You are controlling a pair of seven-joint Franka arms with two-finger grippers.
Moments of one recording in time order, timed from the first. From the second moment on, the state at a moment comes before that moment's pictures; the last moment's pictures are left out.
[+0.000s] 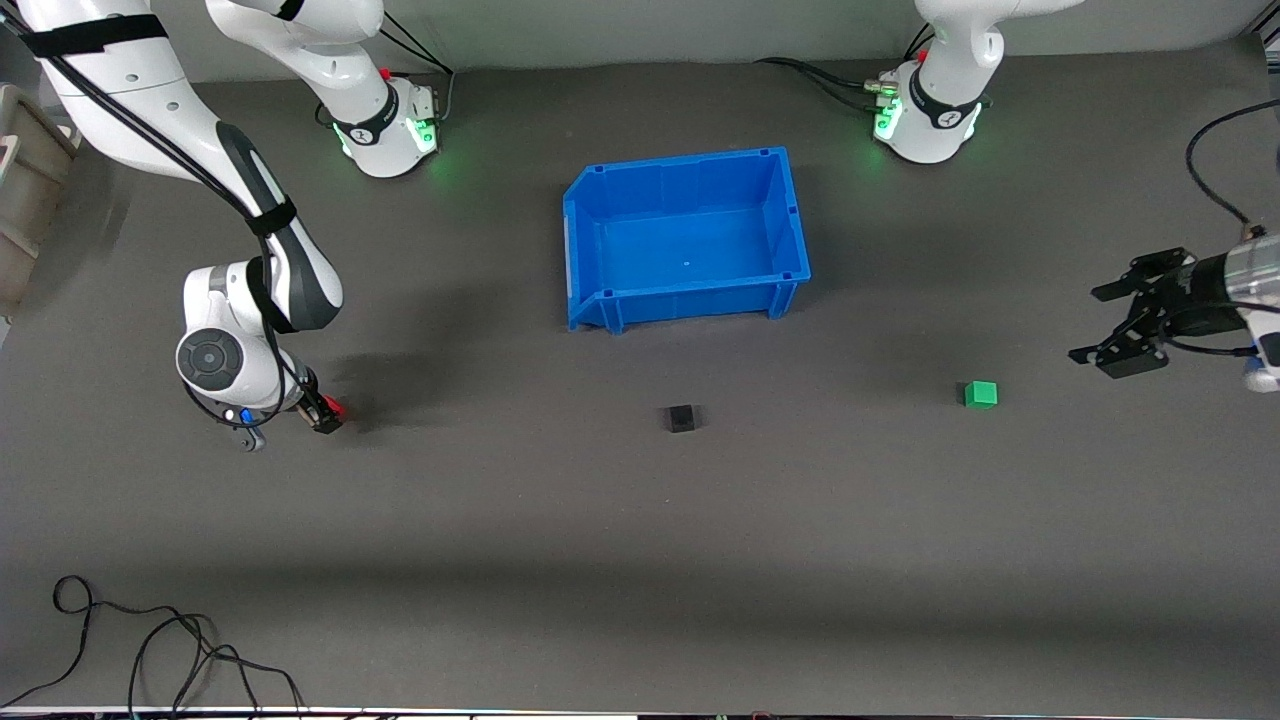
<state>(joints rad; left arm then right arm) 0.11 0.10 0.04 -1.84 -0.29 1.72 -0.84 -0.03 0.42 0.02 -2.11 -0.29 2.35 1.13</state>
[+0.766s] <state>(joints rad) 0.14 0.14 0.05 -2.10 -0.46 2.05 -0.85 -0.03 0.44 0.02 -2.11 -0.29 2.40 1.07</state>
